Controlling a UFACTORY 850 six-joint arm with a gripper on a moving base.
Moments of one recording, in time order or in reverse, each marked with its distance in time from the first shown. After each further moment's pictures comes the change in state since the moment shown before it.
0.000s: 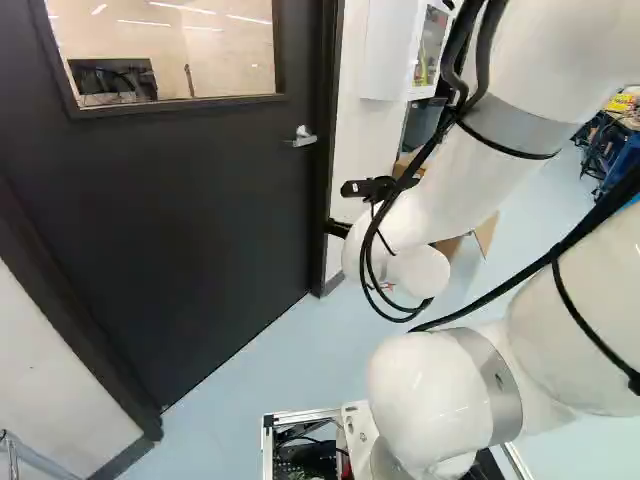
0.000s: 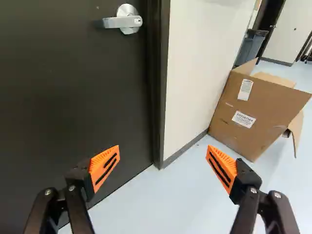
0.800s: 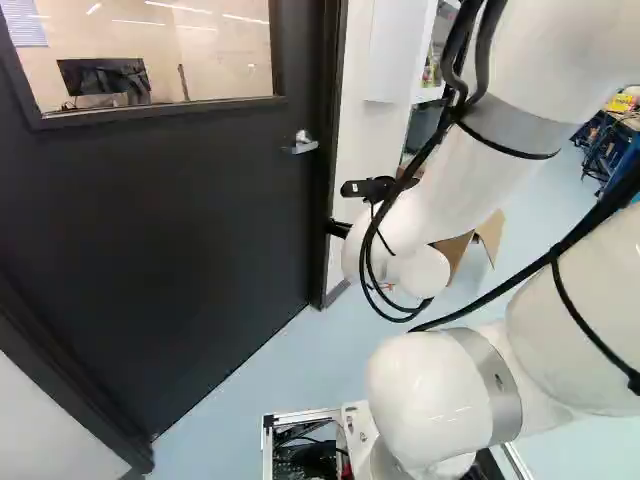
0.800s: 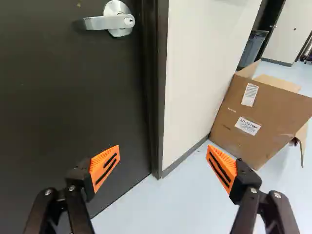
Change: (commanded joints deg) arm 0.0 0.0 0.0 0.0 0.0 0.0
